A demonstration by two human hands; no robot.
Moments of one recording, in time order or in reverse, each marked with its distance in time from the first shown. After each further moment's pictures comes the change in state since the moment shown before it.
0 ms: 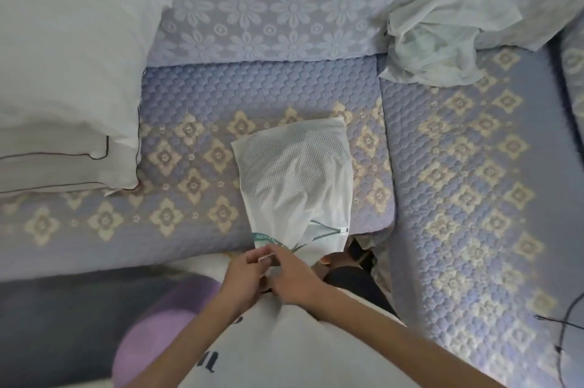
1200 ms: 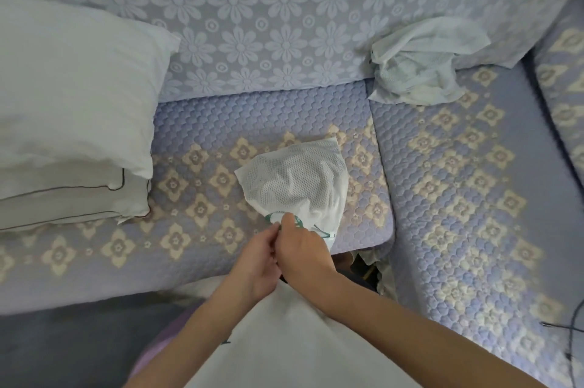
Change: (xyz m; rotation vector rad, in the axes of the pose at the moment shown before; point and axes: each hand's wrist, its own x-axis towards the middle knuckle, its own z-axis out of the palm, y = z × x) left_hand -0.015 0.075 0.029 -0.200 -0.156 -0.053; right_hand -0.023 -0.063 -0.046 -0.632 0.496 -0.175
